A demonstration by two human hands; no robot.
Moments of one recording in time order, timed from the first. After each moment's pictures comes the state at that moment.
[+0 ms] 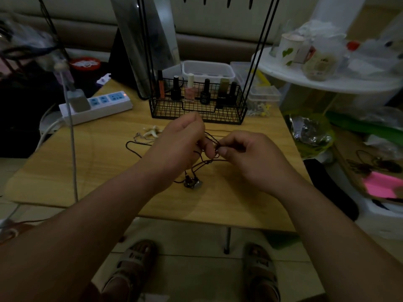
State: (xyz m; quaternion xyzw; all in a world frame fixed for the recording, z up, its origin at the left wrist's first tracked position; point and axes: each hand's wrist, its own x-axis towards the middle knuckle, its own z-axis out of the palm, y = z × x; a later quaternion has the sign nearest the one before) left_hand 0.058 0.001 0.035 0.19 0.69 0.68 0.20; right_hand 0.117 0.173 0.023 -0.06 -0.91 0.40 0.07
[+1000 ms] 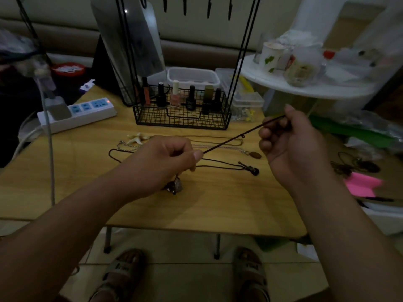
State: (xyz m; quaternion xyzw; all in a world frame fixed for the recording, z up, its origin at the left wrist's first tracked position) left_hand 0.058 -0.017 0.032 0.32 0.80 0.48 0.17; right_hand 0.135 0.215 0.061 -0.19 -0.50 0.81 0.25
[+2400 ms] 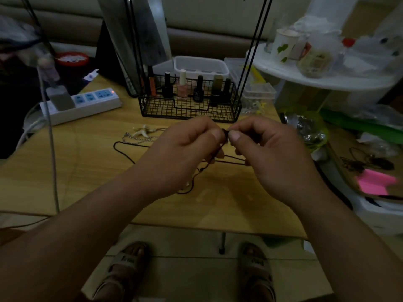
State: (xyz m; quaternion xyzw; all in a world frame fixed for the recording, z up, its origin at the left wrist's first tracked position) left_hand 0.063 -0.001 0.027 0.35 0.74 0.56 0.10; right_hand 0.144 0.176 0.045 -0.04 -0.87 0.46 0.18
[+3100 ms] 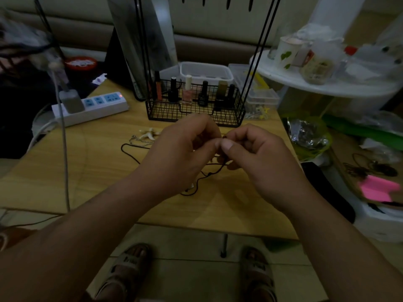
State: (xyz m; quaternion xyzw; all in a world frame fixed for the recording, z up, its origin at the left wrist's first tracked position) left_hand 0.059 -0.005 0.024 0.39 0.79 0.47 -0.06; right_hand 0.139 0.168 0.039 -0.05 -0.83 0.54 0.12
